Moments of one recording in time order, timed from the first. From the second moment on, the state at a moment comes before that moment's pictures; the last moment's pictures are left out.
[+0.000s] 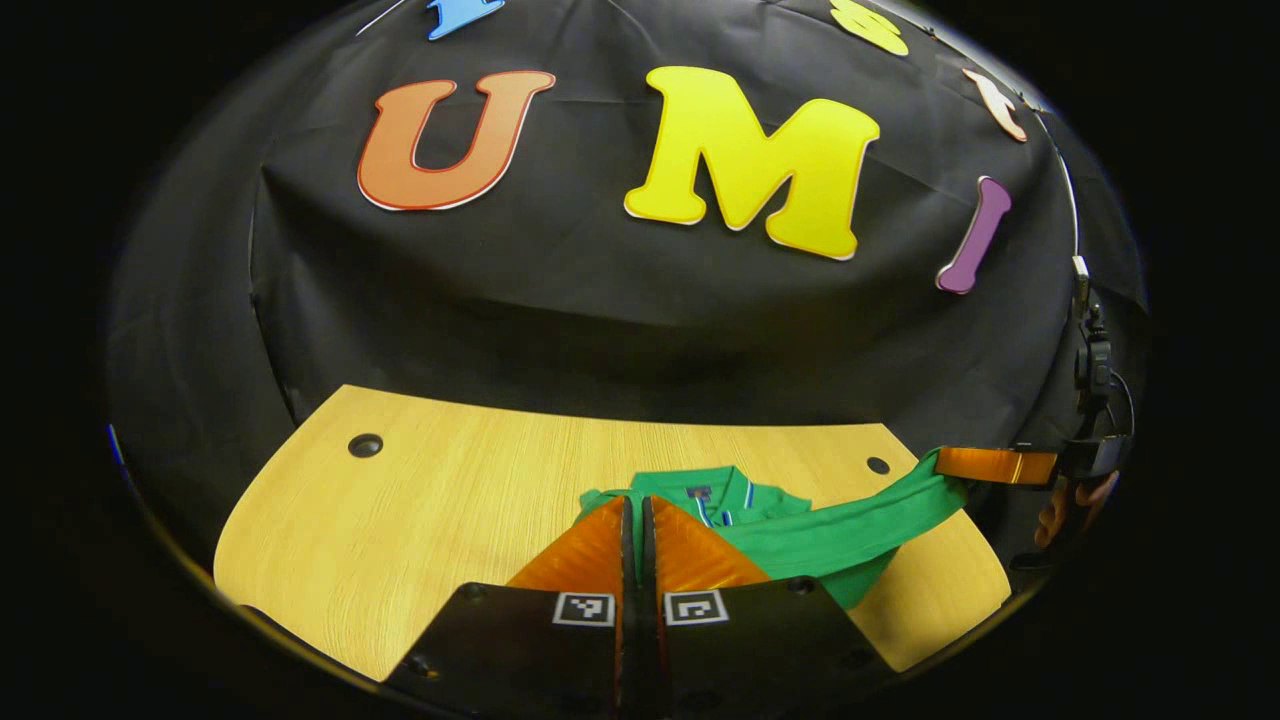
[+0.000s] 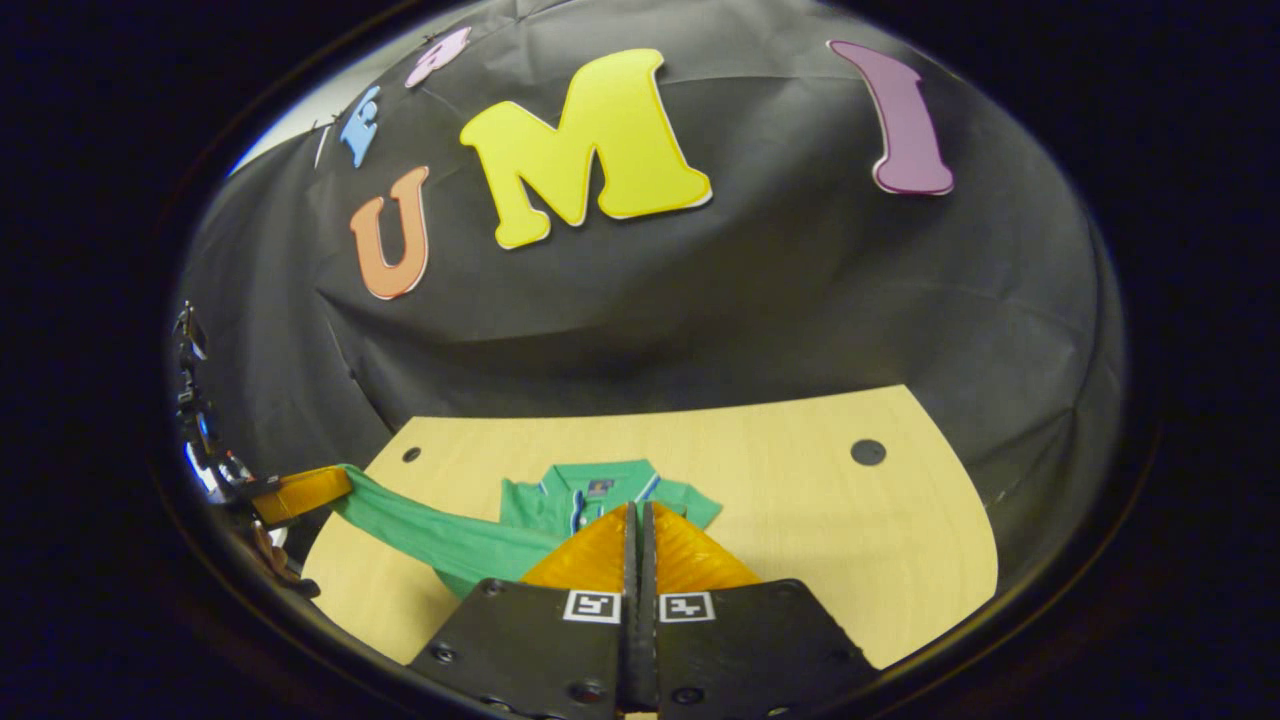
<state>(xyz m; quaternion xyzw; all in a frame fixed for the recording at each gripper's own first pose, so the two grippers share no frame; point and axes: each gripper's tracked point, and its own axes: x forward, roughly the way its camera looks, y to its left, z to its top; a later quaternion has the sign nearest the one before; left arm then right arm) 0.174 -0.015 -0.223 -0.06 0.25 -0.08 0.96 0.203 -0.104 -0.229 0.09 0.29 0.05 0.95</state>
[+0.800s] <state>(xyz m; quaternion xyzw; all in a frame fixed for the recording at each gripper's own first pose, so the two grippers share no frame) 0.298 -0.025 -0.319 -0.07 0.27 -0.06 0.96 0.340 -0.110 -0.312 0.07 0.30 0.05 0.95</state>
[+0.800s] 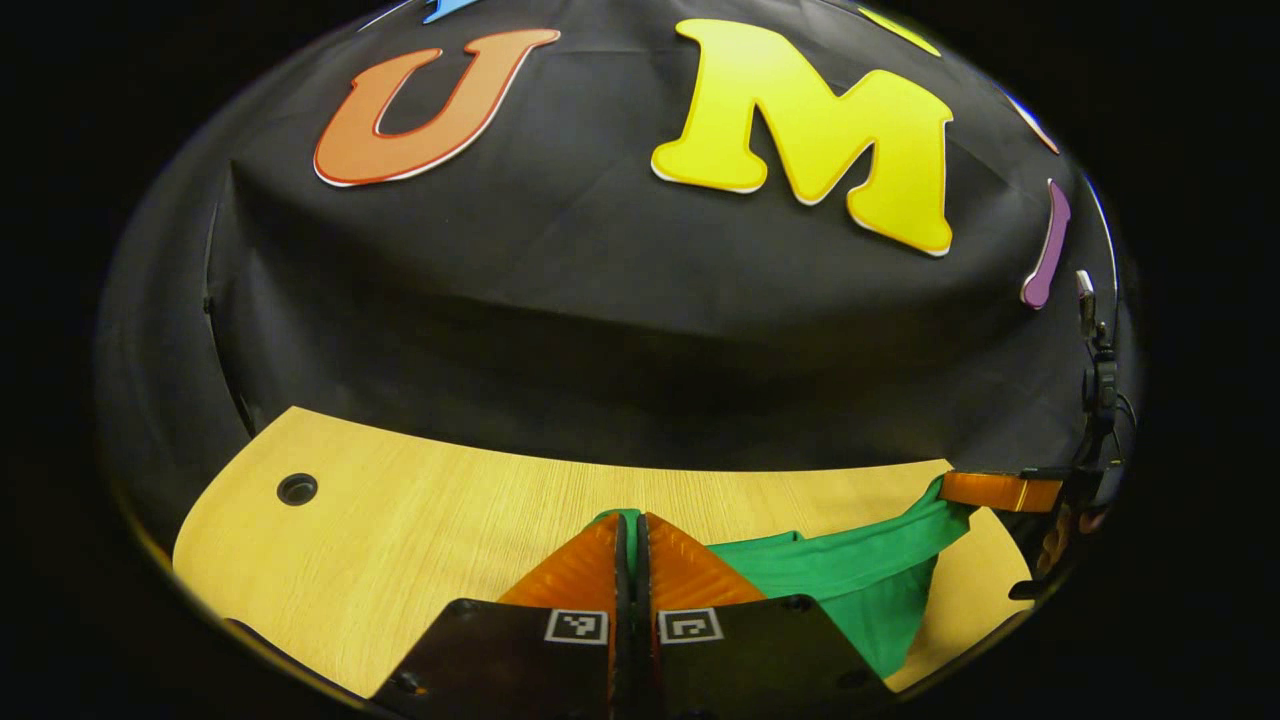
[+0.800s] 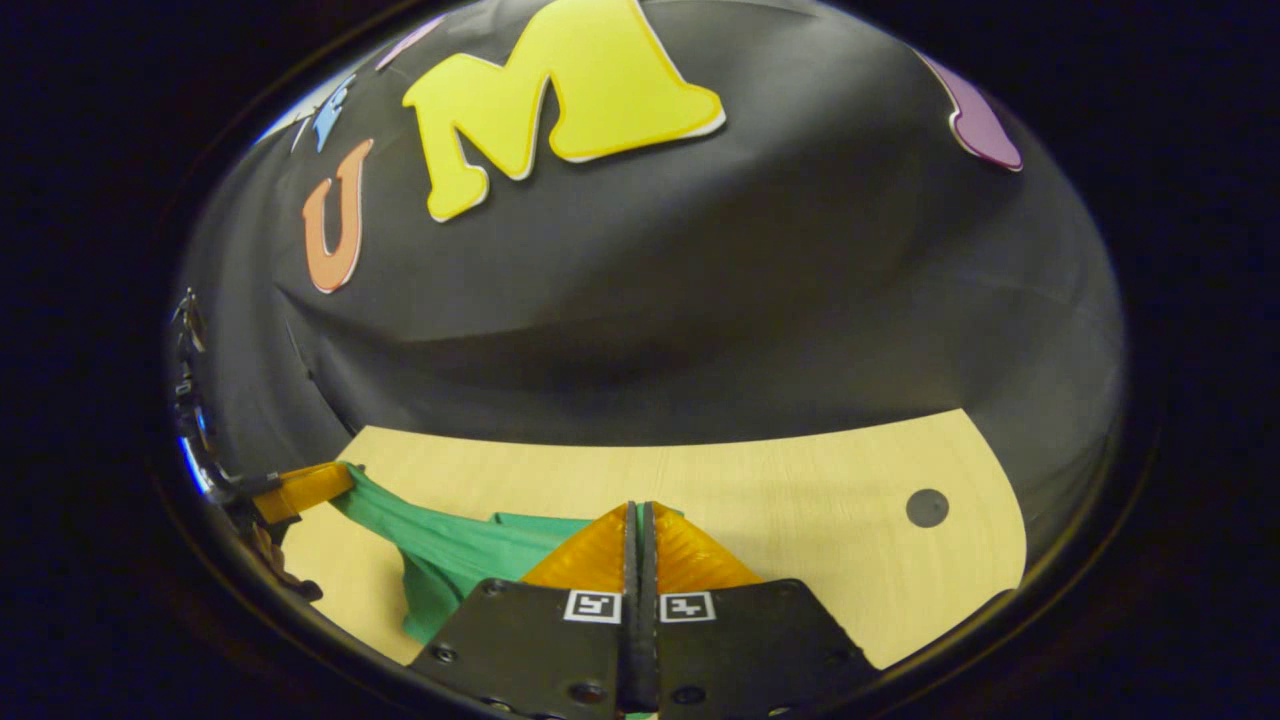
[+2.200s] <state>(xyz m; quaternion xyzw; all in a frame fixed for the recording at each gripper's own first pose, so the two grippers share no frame) 0.061 -0.024 -0.051 0.00 0.09 -0.02 1.00 0.066 -0.052 -0.054 -0.01 0.08 0.01 1.00</state>
